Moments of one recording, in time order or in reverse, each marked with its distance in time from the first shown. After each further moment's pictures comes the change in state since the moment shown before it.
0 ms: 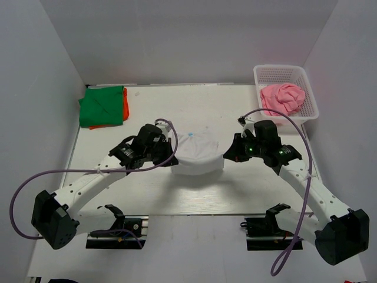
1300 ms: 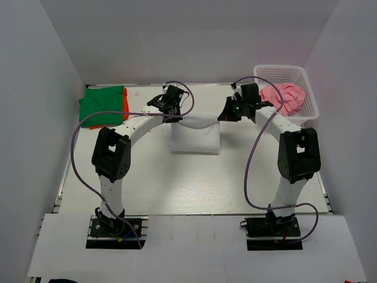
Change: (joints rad) left arm 0.149 0.805 0.692 -0.017 -0.496 0.056; right arm -0.146 0.796 0.553 0.172 0.027 0.001
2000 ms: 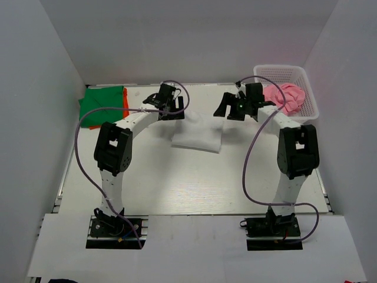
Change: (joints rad) left arm 0.098 0.162 0.119 0.100 0.129 0.125; right arm -0.059 0.128 0.092 0.068 -0.044 0.030
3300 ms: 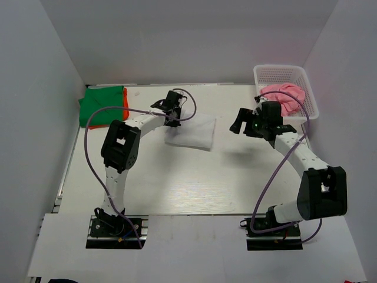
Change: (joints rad) left arm -0.045 0.072 -0.076 0.077 0.041 0.122; right arm -0.028 -0.534 -0.483 -0.006 0.204 -0.009
